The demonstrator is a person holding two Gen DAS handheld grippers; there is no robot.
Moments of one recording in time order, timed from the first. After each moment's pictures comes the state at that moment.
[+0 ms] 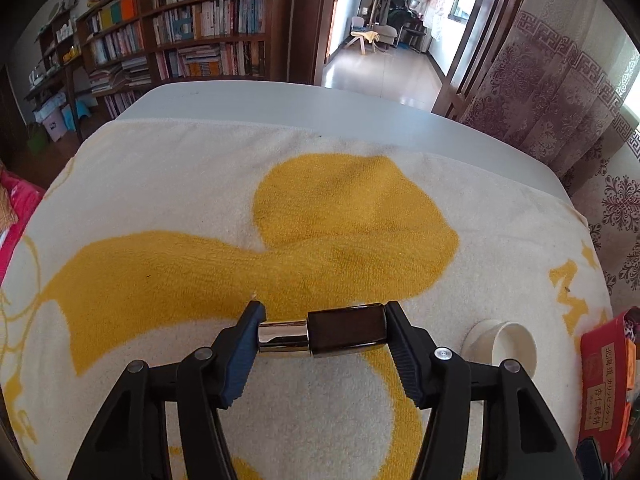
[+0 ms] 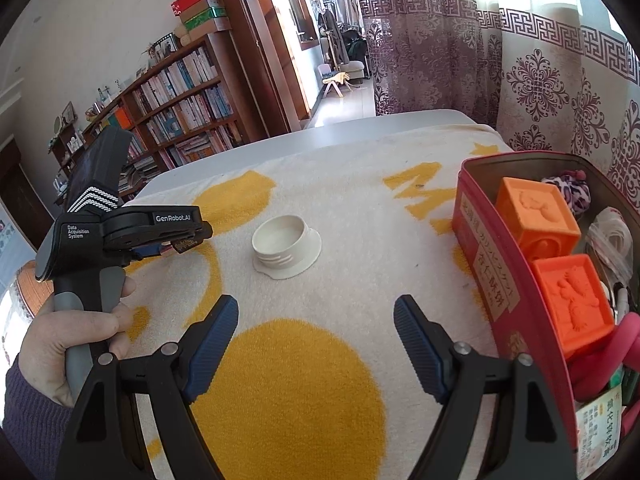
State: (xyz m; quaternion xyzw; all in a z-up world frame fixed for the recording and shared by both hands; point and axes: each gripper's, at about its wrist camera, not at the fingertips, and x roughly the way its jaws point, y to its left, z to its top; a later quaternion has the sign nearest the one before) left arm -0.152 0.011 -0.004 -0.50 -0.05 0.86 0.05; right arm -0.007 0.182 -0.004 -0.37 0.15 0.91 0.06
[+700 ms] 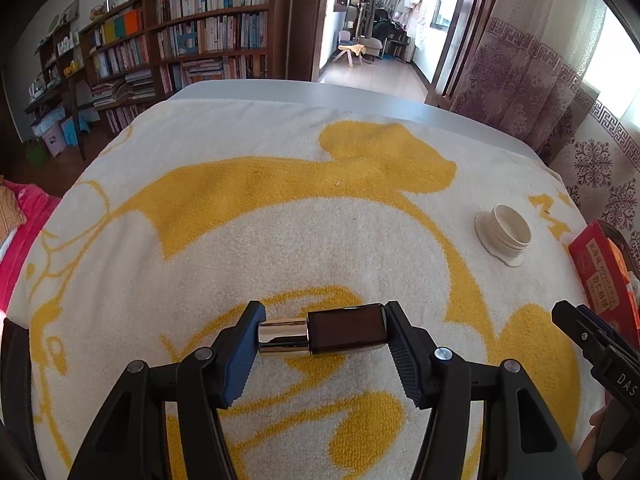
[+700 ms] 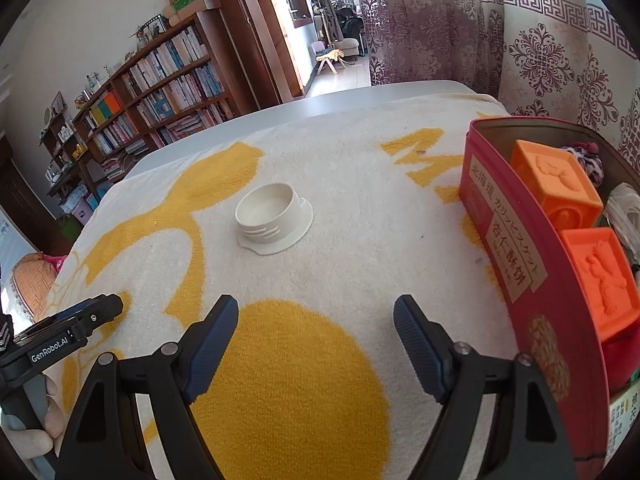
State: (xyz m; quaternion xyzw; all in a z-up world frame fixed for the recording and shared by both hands) left arm -0.051 -0.044 0.000 -0.47 -0.03 0.88 0.07; right arm -0.018 0.183 -0.023 -0.41 0.16 0.89 0.06
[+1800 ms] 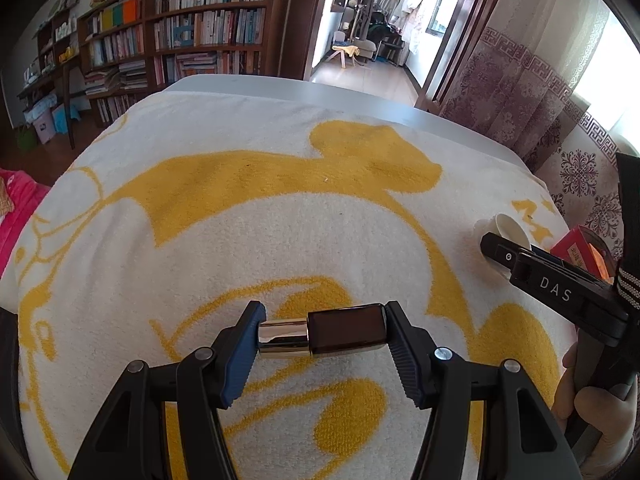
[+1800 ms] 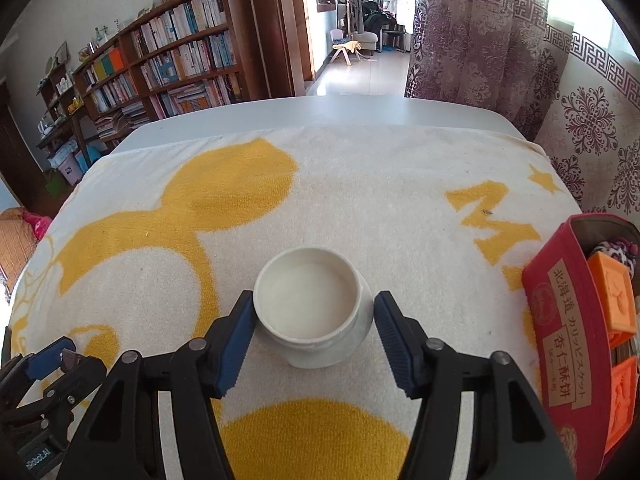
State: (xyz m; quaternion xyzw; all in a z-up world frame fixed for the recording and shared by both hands) left arm -0.043 -0.044 0.003 -0.47 -0.06 0.87 0.09; right arm -0.079 0.153 -0.011 -0.44 0.08 0.89 0.06
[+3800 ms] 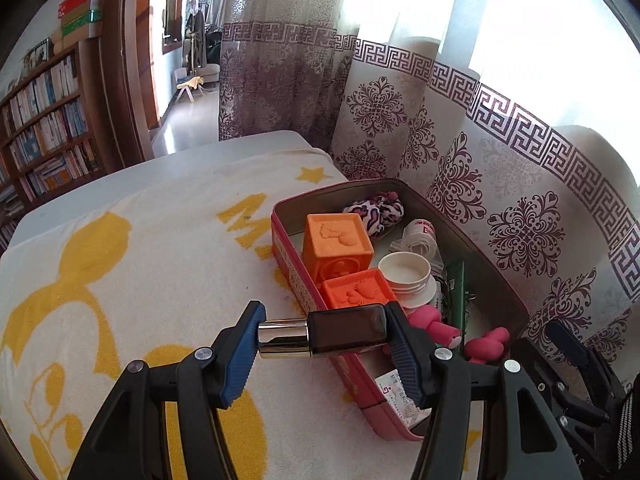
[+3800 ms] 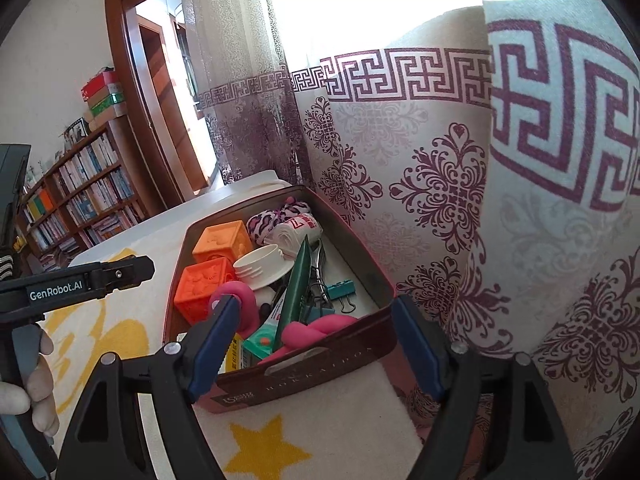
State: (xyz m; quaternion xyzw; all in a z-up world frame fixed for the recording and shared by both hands) left arm 0.037 0.237 0.081 -0.41 0.08 0.85 0.32; right arm 0.198 0.326 0.044 -0.28 0.19 0.91 0.25
